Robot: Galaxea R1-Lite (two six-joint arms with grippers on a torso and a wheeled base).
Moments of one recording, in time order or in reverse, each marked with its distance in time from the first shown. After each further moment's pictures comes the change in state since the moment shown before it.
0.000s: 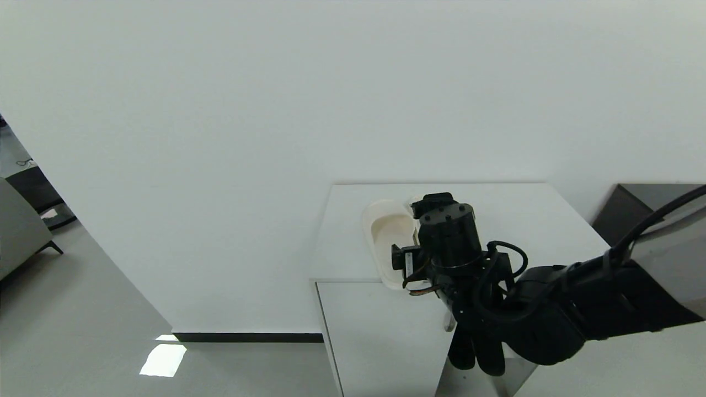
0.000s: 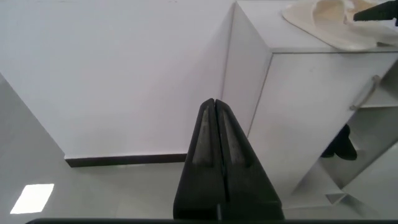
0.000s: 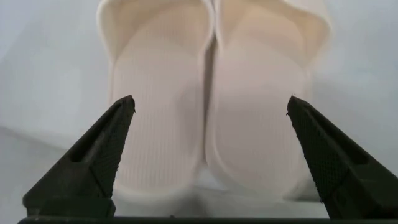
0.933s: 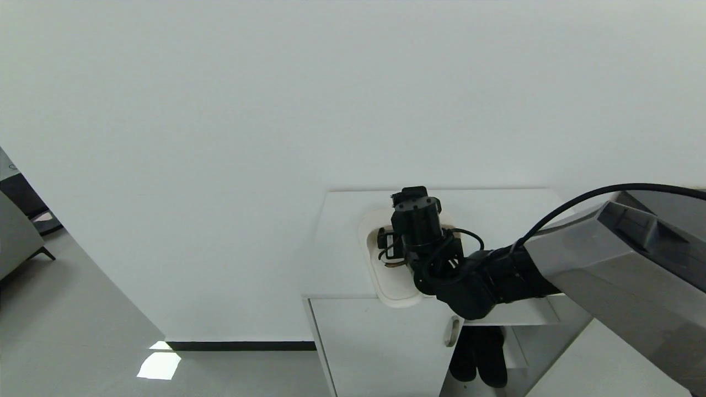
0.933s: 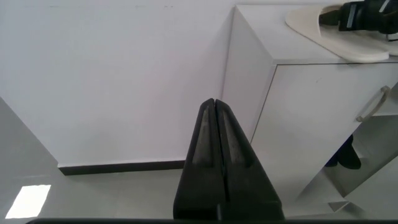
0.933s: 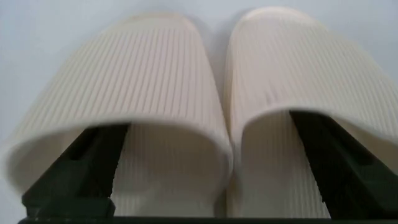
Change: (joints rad) left arm 0.001 0.000 0.000 0.000 0.000 -0.004; right arm -0.073 0.266 -0.337 0.000 0.006 -0.051
